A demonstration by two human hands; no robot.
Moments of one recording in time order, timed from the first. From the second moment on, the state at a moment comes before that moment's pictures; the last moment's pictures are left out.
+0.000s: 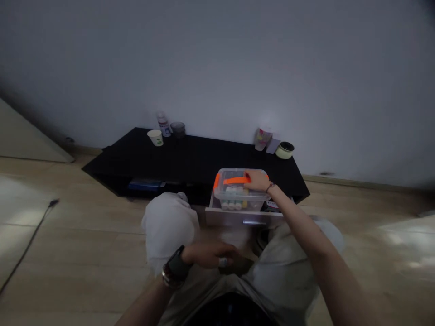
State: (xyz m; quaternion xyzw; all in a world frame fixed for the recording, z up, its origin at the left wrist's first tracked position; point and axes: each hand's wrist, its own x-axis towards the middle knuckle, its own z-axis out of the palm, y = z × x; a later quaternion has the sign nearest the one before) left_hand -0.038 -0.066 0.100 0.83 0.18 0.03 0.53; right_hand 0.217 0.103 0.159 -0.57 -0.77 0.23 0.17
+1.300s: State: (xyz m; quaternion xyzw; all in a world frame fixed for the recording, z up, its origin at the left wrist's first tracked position) left_hand -0.012 0.280 0.109 0.60 0.60 0.32 0.42; right_hand 0.289 0.235 0.141 -0.78 -0.60 0.13 0.14
